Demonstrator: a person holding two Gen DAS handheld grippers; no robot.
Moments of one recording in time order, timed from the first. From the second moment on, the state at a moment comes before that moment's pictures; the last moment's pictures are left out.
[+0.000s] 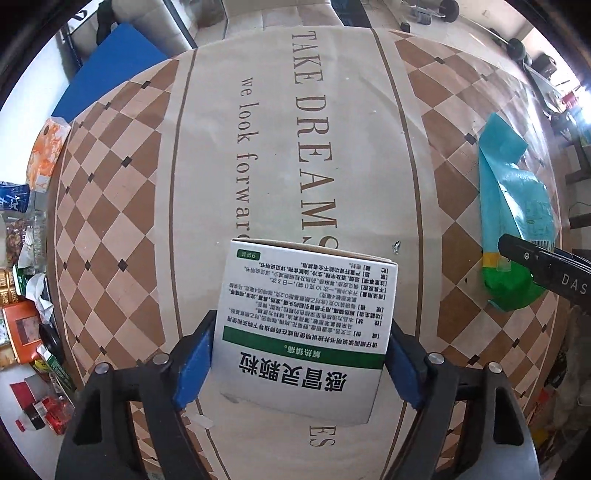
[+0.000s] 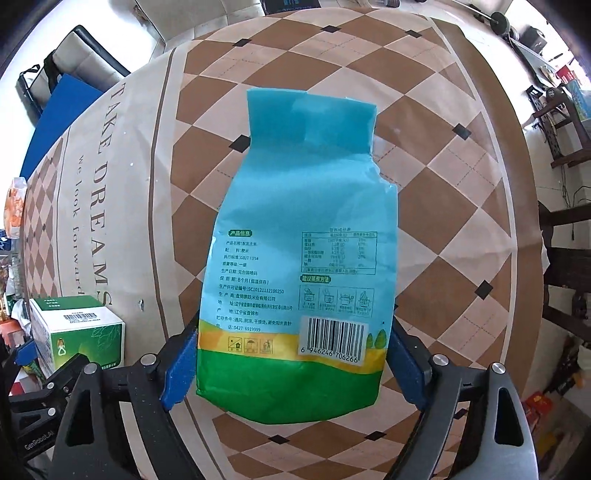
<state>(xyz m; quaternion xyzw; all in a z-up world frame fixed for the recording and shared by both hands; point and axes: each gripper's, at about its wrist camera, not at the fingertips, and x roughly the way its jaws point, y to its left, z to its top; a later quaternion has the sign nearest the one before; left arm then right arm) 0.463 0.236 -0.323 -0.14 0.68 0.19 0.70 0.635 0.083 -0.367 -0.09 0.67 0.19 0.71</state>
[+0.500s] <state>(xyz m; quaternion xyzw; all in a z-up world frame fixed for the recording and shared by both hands) 0.385 0.202 -0.292 -0.20 0.62 0.24 0.72 0.572 0.061 -0.325 -0.10 0.64 0.24 0.72</state>
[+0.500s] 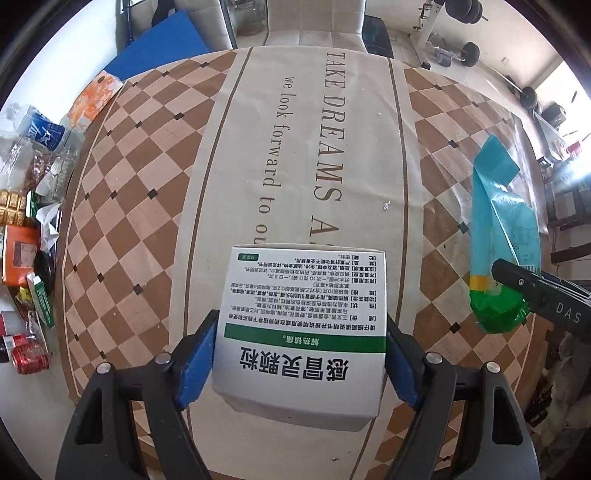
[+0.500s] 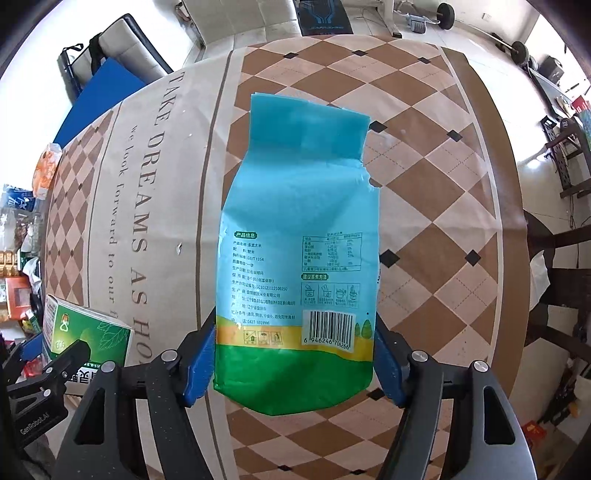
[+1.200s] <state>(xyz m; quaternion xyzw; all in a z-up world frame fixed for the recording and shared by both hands) 0.118 0.078 -0.256 -0.28 0.52 0.28 0.76 0.296 -0.075 -0.262 -0.12 0.58 0.34 0.73</state>
